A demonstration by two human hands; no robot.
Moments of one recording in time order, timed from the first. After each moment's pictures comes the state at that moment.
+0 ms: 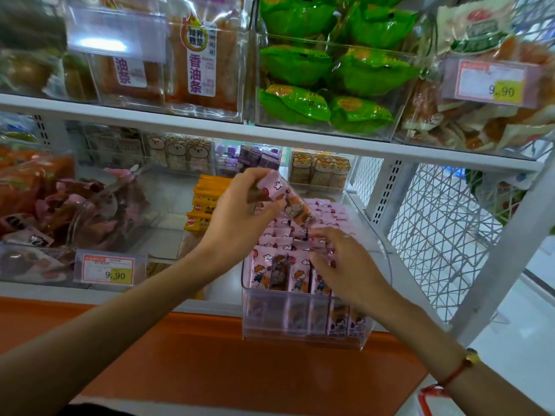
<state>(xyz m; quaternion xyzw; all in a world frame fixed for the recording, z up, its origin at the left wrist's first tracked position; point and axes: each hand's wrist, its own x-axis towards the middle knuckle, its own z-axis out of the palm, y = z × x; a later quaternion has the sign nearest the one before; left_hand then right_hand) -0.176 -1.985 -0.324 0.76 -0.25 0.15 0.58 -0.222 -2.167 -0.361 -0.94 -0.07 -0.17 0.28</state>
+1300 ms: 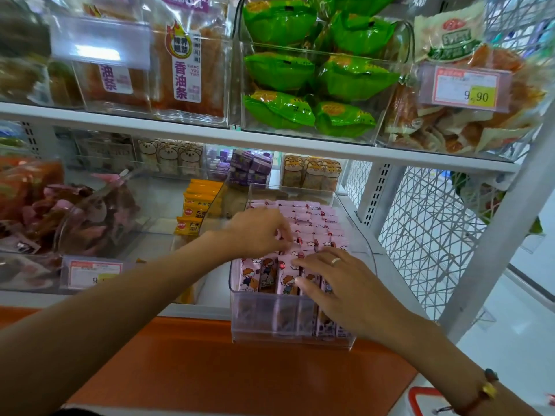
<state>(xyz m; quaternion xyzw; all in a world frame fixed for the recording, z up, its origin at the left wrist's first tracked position) -0.129 -2.020 -0.332 0.91 -0.38 0.05 0.13 -0.251 -2.179 -0.361 -0.99 -0.10 -0.06 0.08</state>
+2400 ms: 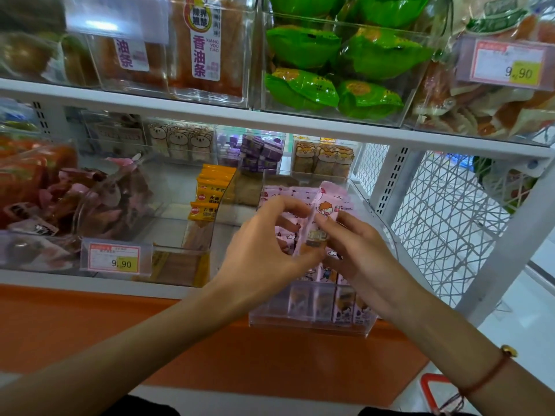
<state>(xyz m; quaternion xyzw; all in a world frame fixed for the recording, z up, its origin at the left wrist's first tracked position) -0.223 -1.992 -0.347 0.78 -0.30 0.11 0.54 -0.243 -2.146 -0.339 -0.68 0.03 -0.03 0.74</state>
